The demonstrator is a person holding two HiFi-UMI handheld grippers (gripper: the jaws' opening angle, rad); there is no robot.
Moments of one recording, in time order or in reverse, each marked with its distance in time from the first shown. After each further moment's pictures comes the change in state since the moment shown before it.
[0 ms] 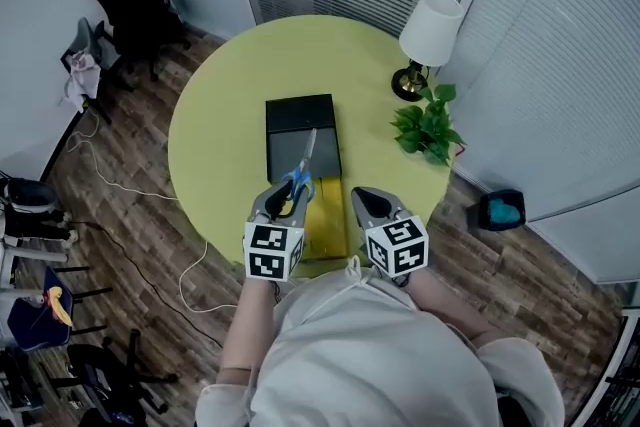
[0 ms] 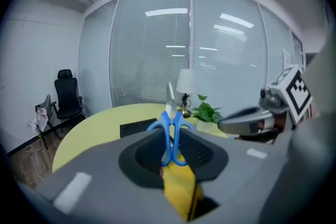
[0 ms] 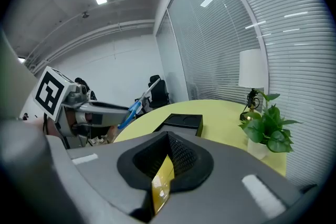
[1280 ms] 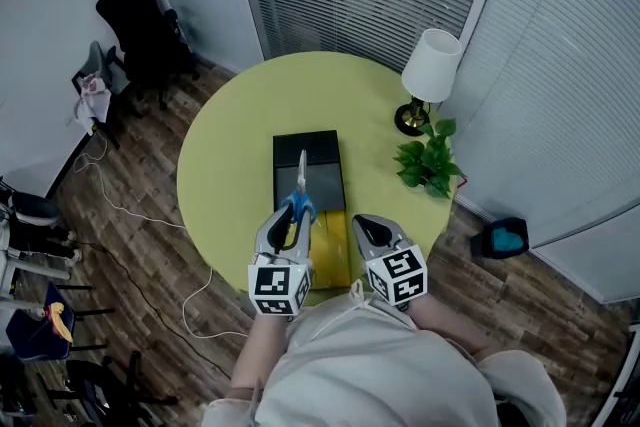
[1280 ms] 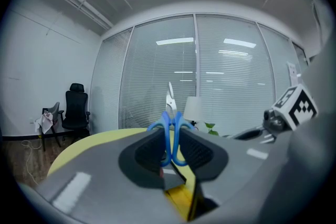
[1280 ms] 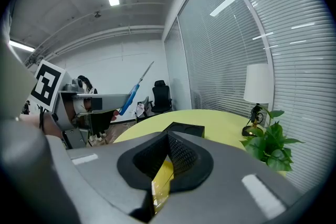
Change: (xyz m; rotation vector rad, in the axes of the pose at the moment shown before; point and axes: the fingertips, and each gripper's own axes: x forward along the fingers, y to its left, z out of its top) left arm -0.031 0.007 0.055 -0.064 -0.304 0.098; right arm -0.005 0.011 0.028 -0.097 -0.075 0.018
